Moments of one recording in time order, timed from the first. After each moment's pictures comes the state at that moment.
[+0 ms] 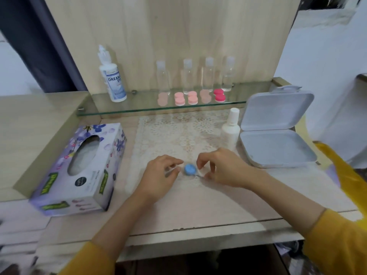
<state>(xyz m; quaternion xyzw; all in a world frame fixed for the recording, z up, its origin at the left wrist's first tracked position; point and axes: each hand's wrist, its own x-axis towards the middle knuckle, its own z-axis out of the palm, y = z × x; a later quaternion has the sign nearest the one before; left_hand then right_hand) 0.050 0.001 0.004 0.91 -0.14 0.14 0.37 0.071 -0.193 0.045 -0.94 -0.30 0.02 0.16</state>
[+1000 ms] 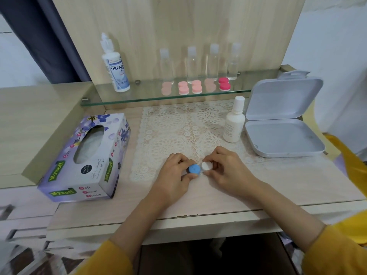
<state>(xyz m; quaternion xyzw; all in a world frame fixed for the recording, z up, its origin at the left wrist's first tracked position) 0.029 -0.020 -0.011 0.92 -0.18 0.13 0.32 0.048 -0.193 0.000 -0.89 -0.27 -0.07 0.36</state>
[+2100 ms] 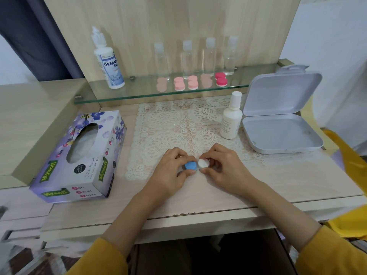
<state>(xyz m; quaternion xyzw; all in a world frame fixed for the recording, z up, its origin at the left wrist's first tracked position) 0.035 -0.019 -0.006 0.92 -0.19 0.10 0.33 0.047 -0.193 -0.005 -0.88 -0.26 -0.09 0.40</state>
